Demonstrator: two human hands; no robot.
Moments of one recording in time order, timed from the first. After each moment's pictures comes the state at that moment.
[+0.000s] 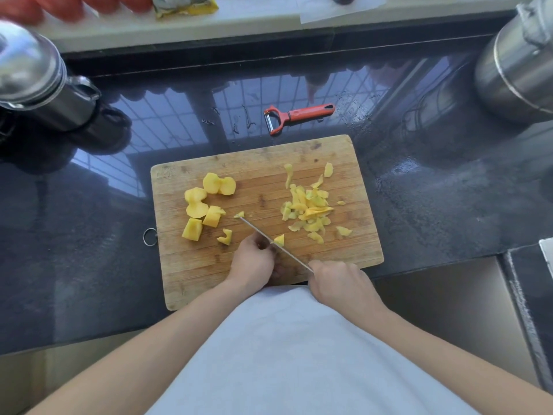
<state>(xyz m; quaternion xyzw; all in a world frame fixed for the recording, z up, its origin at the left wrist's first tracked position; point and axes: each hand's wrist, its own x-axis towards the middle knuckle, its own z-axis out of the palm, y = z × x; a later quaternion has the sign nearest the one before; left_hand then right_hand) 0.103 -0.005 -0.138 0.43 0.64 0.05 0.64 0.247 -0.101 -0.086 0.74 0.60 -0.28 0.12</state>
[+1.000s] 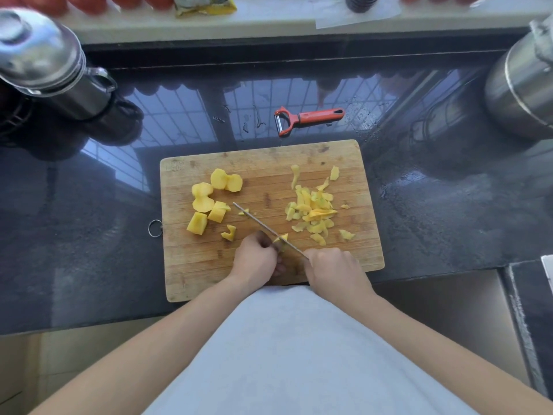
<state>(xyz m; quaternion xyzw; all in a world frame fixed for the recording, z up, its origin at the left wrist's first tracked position) 0.103 -0.006 -0.140 0.42 0.66 0.06 0.62 0.248 -0.079 -0.085 0.74 0.61 -0.28 0.07</state>
